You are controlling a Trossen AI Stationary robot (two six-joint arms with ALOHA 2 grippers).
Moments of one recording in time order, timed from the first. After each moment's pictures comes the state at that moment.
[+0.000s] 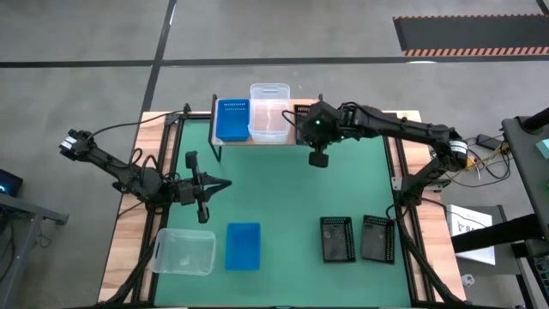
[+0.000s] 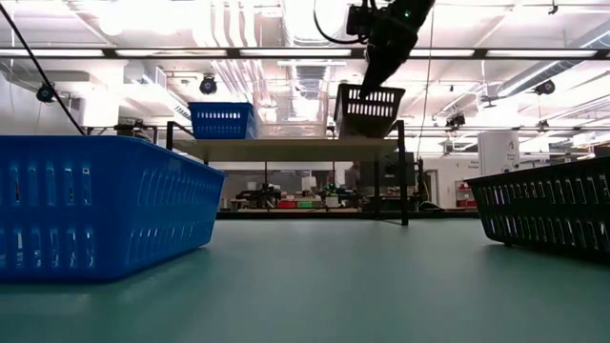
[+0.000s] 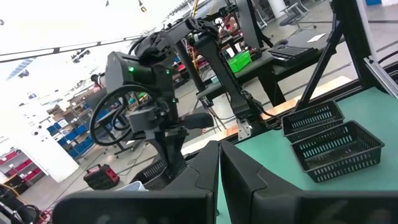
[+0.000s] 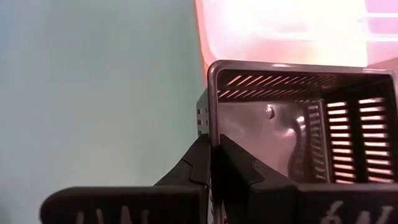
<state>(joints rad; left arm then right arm) -0.49 0.80 0.67 0.20 -0.65 0.54 -0.31 1.57 1.50 -0.90 0.05 -0.28</state>
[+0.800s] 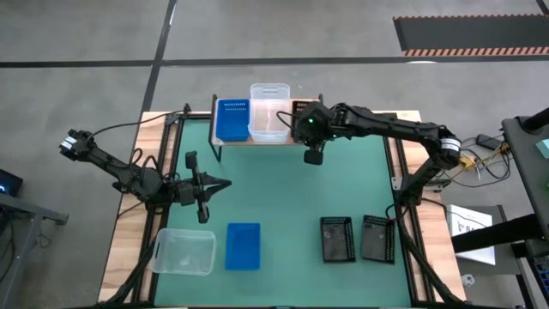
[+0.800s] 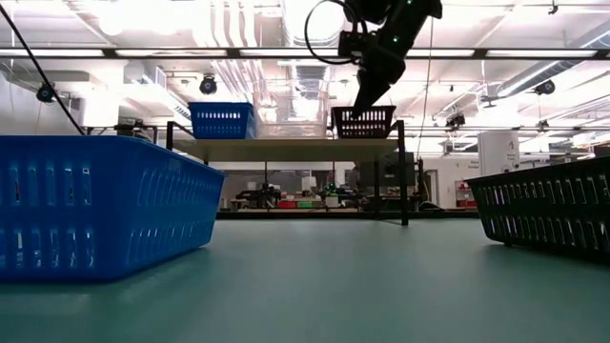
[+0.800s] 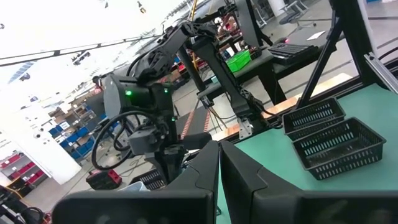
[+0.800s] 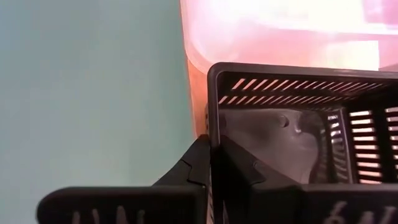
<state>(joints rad) -0.49 0.79 0.67 0.20 -0.65 0.56 -0.35 1.63 1.46 -0.79 0.05 -0.34</state>
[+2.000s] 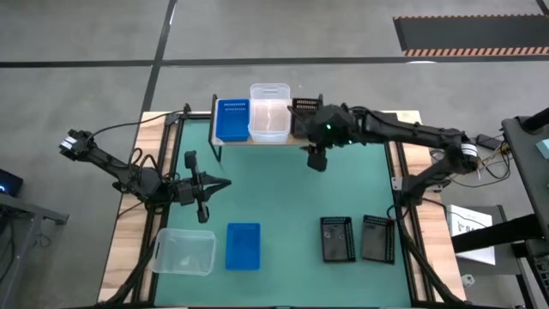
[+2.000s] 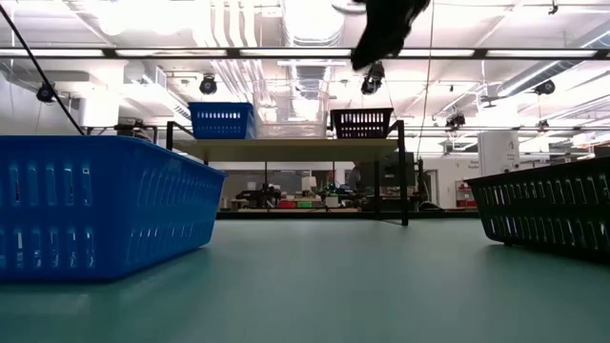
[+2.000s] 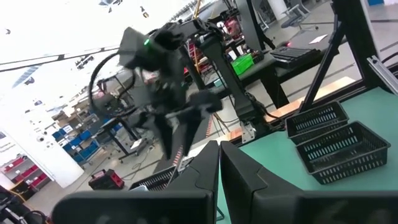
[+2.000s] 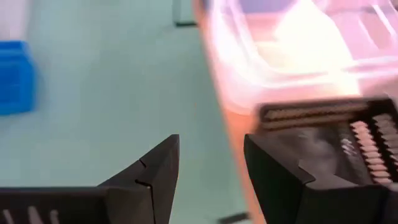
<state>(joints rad) -0.49 0.79 0.66 0.23 -0.65 0.58 -0.21 1.47 1.46 -0.78 0.05 -0.11</state>
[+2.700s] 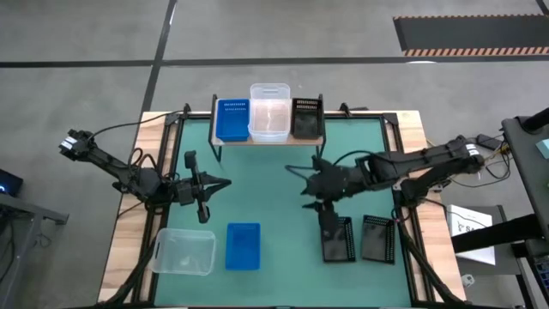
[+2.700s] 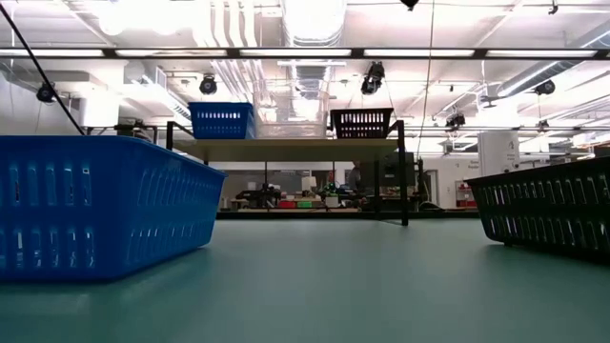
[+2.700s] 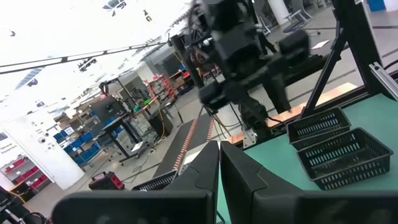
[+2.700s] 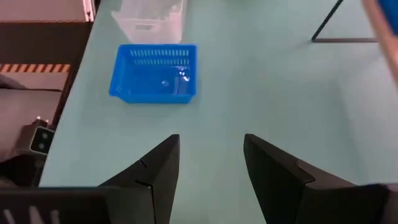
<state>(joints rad) -0.49 0.80 0.66 0.26 -0.65 0.58 0.24 1.46 1.45 -0.77 0.08 0.16</state>
